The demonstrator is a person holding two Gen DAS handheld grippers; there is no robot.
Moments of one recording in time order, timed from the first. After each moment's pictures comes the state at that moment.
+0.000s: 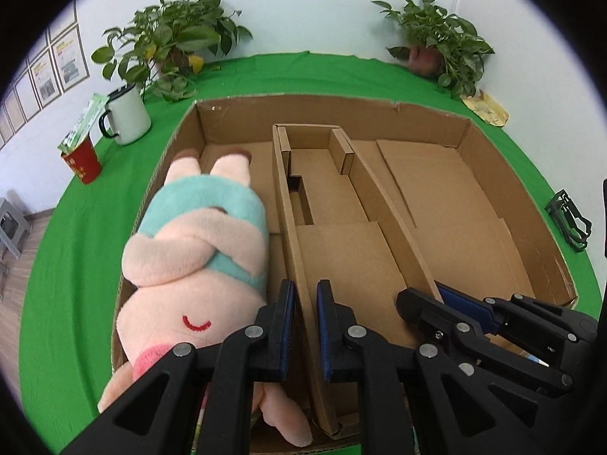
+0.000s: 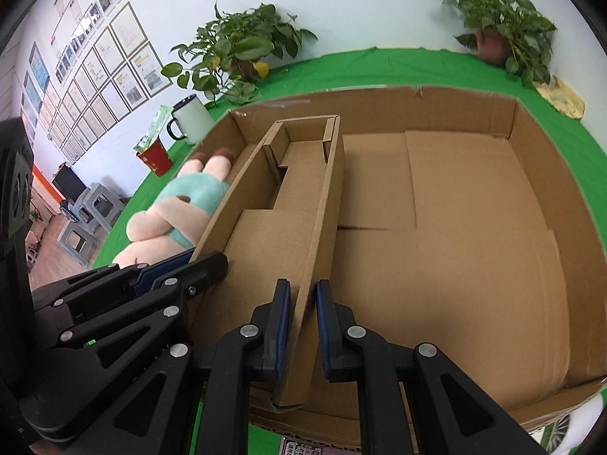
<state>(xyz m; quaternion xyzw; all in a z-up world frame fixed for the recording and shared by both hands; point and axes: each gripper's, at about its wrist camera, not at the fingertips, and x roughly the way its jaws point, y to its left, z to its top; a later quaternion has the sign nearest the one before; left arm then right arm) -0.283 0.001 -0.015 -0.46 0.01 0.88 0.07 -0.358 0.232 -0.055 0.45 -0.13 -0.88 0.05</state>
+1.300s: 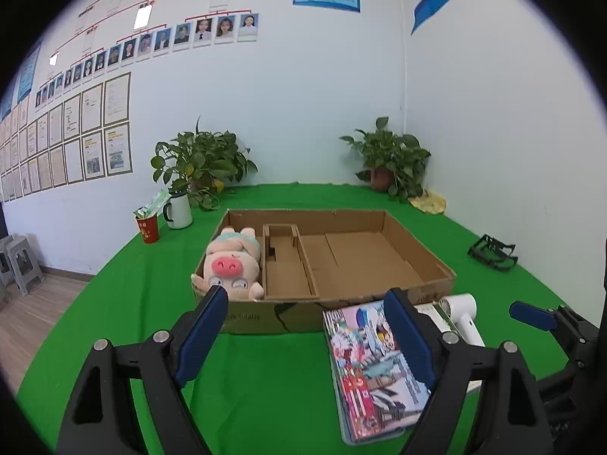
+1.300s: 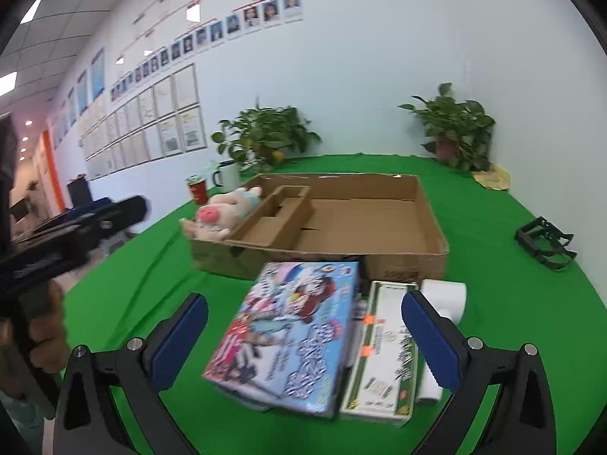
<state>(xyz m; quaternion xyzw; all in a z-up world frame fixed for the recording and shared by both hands) -0.009 0.026 0.060 -0.20 0.00 0.98 0.08 -0.028 0.233 -0.007 0.24 -0.04 -0.97 0.04</state>
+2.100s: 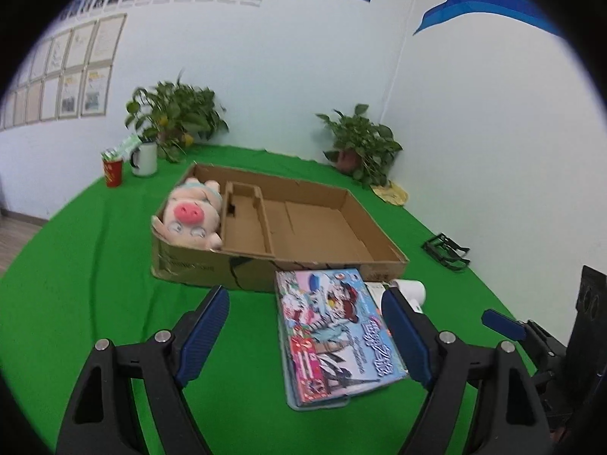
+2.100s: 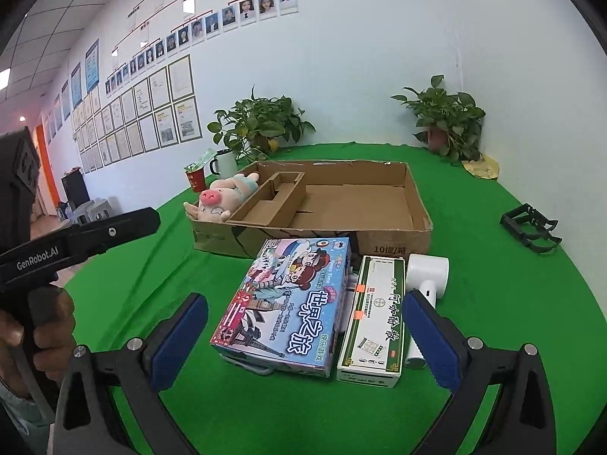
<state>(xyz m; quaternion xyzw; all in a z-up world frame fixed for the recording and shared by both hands) 0.010 0.016 0.043 -0.24 -0.09 0.96 0.14 0.014 0.239 0.002 0.27 -0.04 -0.96 0.02</state>
